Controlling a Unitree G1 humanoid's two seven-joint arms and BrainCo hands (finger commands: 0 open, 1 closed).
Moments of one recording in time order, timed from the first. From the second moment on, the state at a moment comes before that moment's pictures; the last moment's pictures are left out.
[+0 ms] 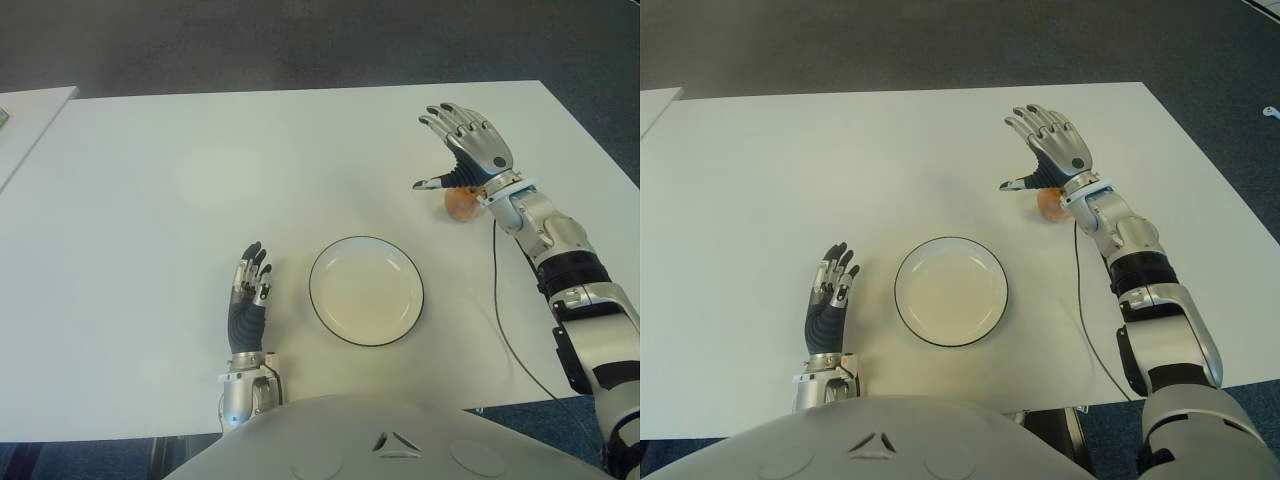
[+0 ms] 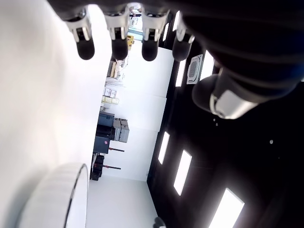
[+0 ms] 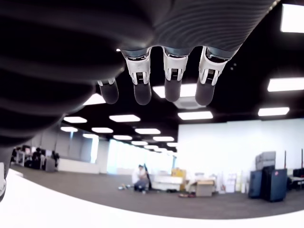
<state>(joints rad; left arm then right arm) 0.54 -0.10 -0.16 0.17 -0.15 -0.71 0.01 -0.60 -0.63 0.27 0.74 -1.01 -0.46 -0.40</state>
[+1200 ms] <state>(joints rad) 0.55 -0.09 -0.16 0.21 -0.14 -0.77 -0.01 -0.76 -0.62 0.44 1.18 -0.90 -0.39 -0.44</state>
